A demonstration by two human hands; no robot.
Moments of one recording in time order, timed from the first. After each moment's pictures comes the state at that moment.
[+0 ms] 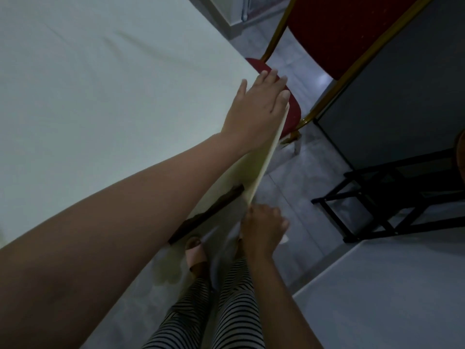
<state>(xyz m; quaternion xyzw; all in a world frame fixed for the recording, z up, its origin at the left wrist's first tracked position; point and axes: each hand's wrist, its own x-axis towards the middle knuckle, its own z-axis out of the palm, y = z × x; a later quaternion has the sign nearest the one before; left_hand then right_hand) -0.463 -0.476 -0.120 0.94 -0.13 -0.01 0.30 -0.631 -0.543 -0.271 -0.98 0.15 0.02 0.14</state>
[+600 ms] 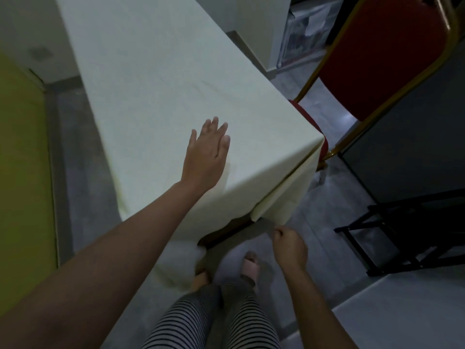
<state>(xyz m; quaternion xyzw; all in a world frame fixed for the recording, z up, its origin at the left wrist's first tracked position) -0.572 -0.310 -0.083 0.95 0.04 0.06 0.31 -0.668 -0.528 -0.215 -0.94 0.15 0.16 0.27</state>
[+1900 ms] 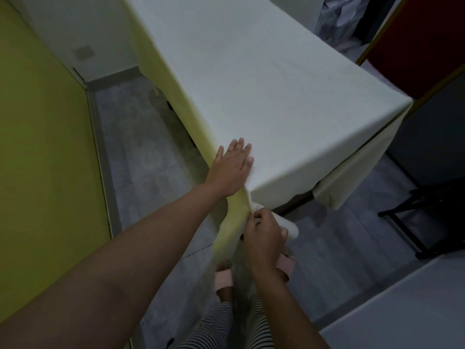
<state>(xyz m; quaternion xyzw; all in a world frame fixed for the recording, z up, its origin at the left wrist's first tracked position) -0.698 -0.130 -0.138 0.97 -0.04 -0.11 0.20 -0.817 -0.244 -0.171 -0.91 0.14 0.01 0.40</state>
